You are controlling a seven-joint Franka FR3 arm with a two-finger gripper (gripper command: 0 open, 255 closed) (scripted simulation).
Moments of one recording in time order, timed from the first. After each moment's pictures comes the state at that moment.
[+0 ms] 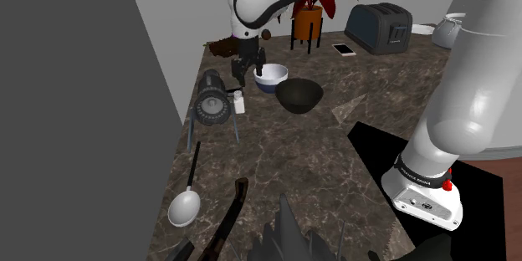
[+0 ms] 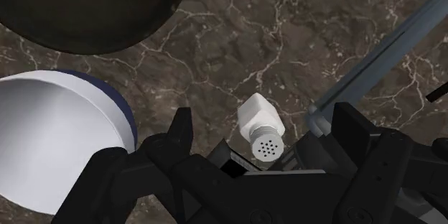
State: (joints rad) arm 0.07 0.12 0.14 -1.88 -0.01 1.97 0.19
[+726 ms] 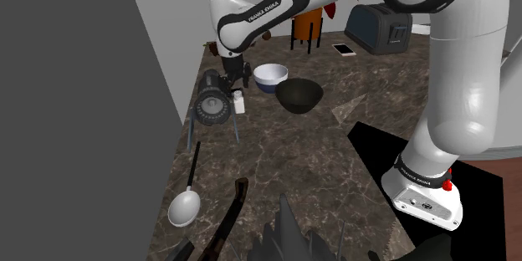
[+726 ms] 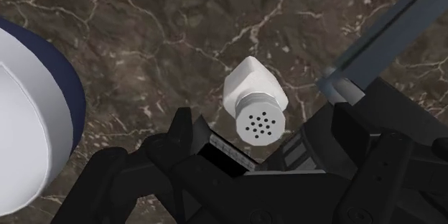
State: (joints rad) arm 0.10 0.36 0.14 -1.72 -0.08 2.05 0.25
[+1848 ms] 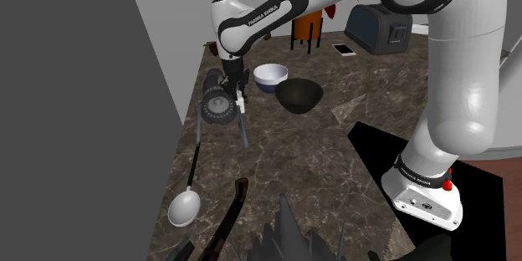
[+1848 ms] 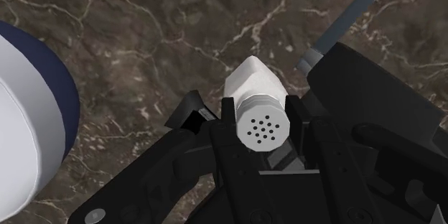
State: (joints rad) arm 0.10 0.37 0.14 -1.73 -0.08 2.08 0.25
